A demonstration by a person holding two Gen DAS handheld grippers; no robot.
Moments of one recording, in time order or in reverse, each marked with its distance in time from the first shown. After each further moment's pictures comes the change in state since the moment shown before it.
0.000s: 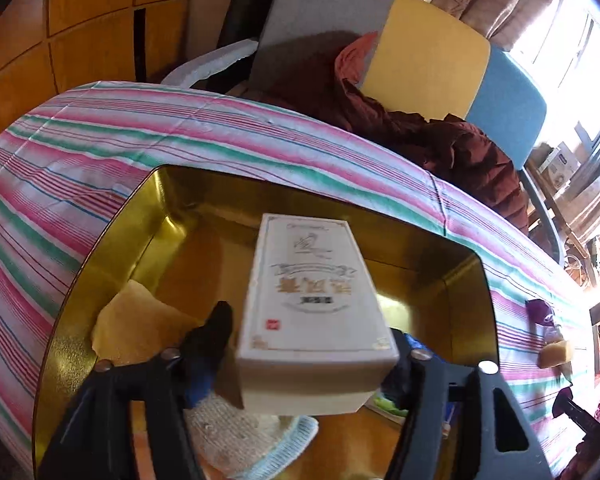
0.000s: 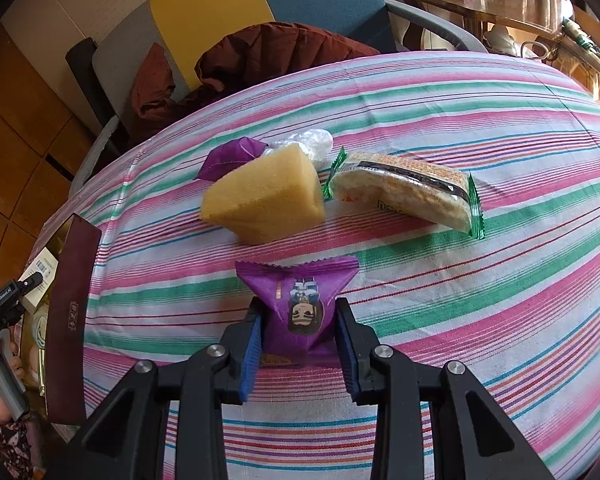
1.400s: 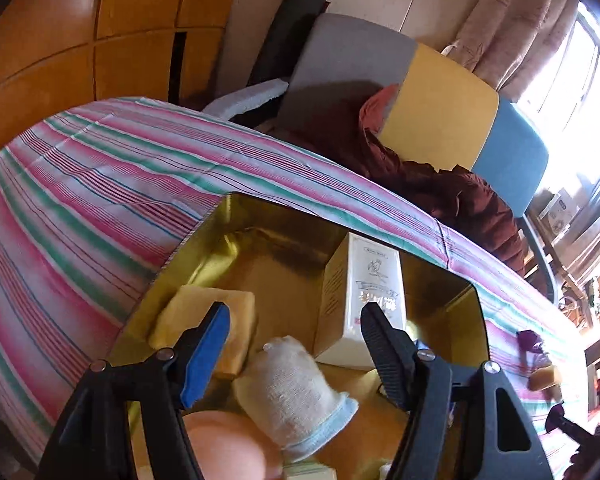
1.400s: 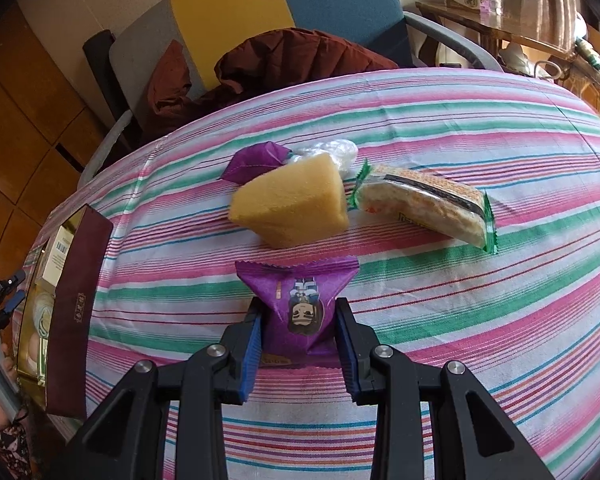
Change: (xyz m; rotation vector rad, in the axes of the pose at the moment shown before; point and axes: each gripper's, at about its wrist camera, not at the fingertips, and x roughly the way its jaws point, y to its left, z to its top) left arm -0.050 0.033 -0.018 -0.074 -0.163 0.011; right arm -0.006 0.018 -0.002 -0.084 -0.025 0.020
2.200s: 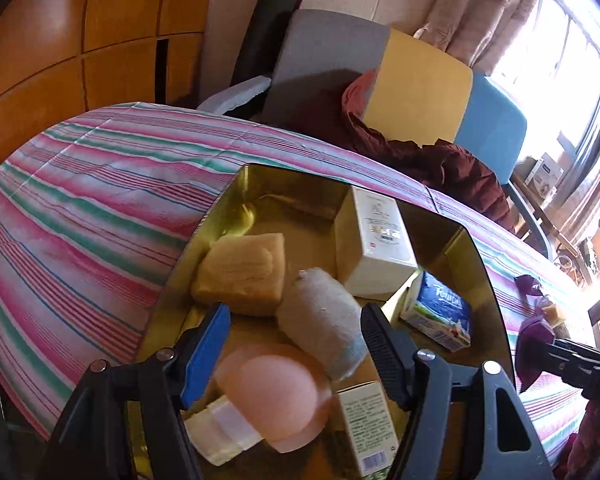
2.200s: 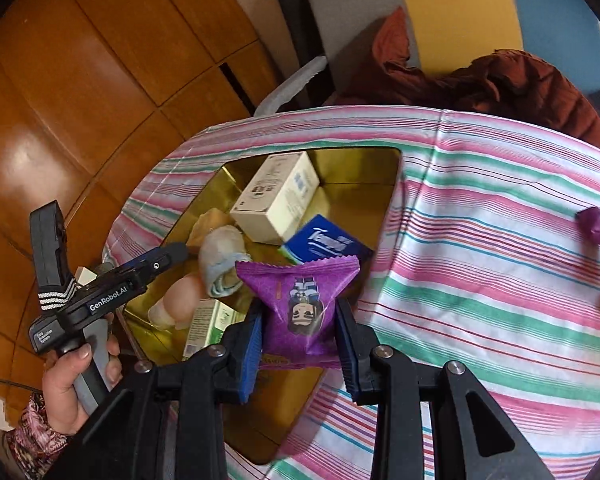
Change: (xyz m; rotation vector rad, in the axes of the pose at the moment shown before) left arm -0.031 0.031 -0.035 0.089 0.018 -0.036; right arm 0.020 0.265 -0.031 -0.374 0.079 0.414
